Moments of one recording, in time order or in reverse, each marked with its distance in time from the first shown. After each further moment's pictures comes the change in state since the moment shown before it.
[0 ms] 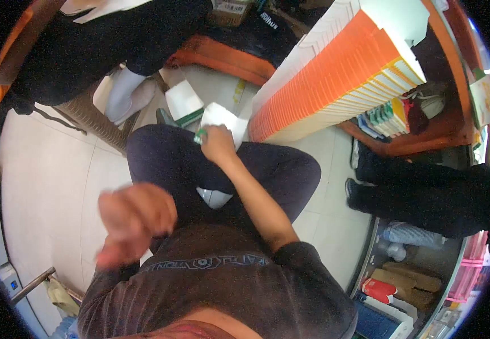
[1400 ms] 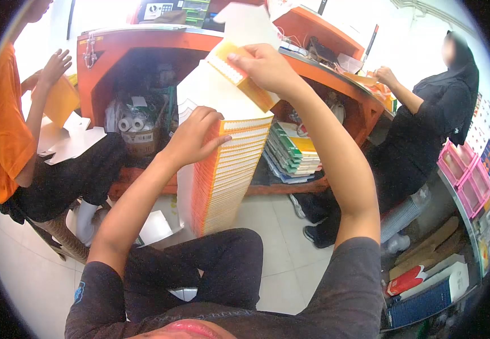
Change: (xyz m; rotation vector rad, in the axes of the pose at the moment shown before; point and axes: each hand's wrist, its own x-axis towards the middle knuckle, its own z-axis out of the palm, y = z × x) left_hand 0.239 -0.226 0.077 1.154 -0.665 0.292; right_hand -0.021 -0.080 -0.561 0.044 0.448 -0.237
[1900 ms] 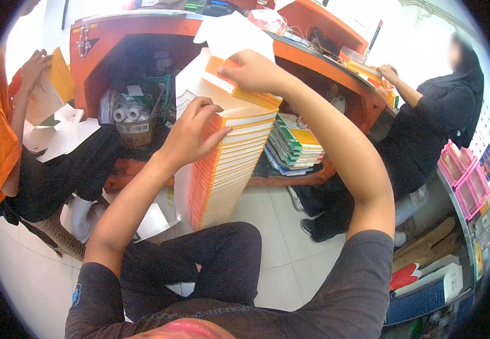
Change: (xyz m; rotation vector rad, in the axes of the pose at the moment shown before) left_hand -0.008 0.007 0.000 -0.067 0.119 -0.059; right_hand 0.016 0.012 0.028 -0.375 -0.207 0.034
